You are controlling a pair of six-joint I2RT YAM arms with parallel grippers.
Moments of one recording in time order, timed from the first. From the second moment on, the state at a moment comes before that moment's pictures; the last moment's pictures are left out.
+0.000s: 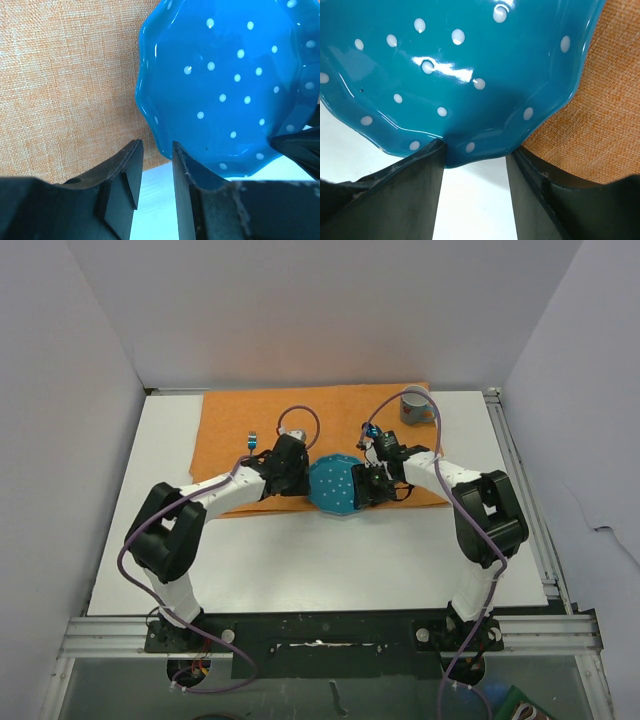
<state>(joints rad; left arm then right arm) -0.62 1.78 1.17 -0.28 -0.08 -0.57 0.41 1.84 1.20 -0.54 -0.25 0.15</state>
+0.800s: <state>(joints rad) -0.61 1.89 1.19 -0.23 -0.10 -0.67 0.40 1.92 1.33 -0.61 -0.24 0.23</state>
